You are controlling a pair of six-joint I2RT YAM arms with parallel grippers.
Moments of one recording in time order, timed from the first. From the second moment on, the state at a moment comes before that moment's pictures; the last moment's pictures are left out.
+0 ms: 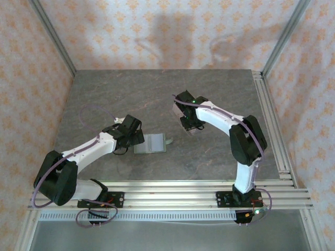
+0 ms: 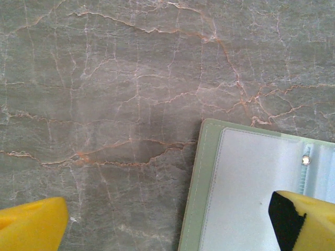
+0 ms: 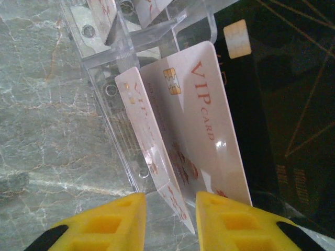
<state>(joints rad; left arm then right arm) -0.46 1.34 0.76 -0.59 -0.29 -0.75 0.61 1.88 1.44 -0.93 0.21 0.27</state>
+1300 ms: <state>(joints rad) -0.46 1.35 0.76 -0.60 -0.29 -0.75 0.61 1.81 1.54 -1.00 0.08 0.27</state>
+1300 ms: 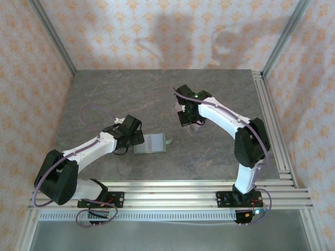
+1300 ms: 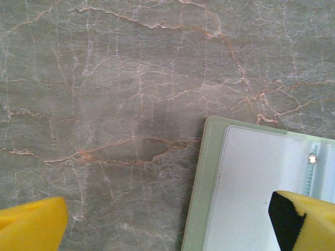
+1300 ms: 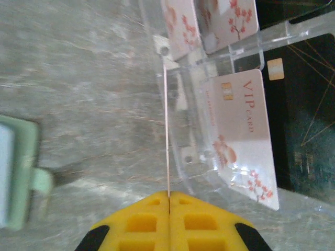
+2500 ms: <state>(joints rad) -0.50 1.41 0.66 -0.57 -0.33 -0.78 0.77 1.68 0.75 0.38 -0.36 1.03</state>
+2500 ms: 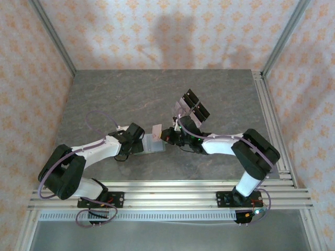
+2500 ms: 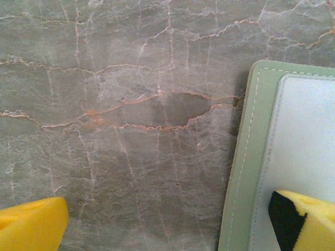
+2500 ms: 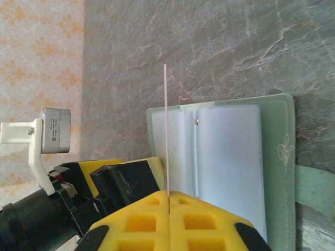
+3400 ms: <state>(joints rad) -0.50 1.41 0.66 -0.57 -0.34 -0.79 0.79 1.84 0.68 0.63 -0.44 1.04</state>
